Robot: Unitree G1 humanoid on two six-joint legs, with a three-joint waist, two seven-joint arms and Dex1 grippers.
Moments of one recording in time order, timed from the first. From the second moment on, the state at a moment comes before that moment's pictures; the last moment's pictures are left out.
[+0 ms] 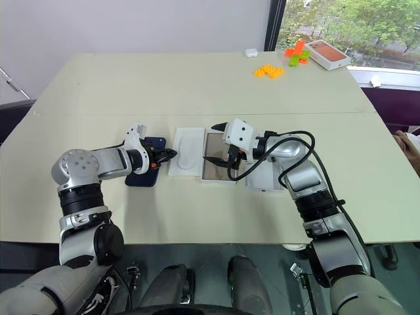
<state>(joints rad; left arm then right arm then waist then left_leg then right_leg) -0.76 0.16 0.52 0.19 -0.64 1.47 -0.07 -0.67 -0.47 0.21 0.22 0.08 0.01 0.99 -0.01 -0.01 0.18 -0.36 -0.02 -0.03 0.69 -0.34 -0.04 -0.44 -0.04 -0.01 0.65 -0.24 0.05</state>
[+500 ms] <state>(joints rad) -0.76 0.17 0.61 0.18 -0.67 1.52 -0.10 -0.67 -0.47 0.21 0.22 0.08 0.01 0.99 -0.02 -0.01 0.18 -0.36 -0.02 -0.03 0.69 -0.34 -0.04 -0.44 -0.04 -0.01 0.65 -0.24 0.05</state>
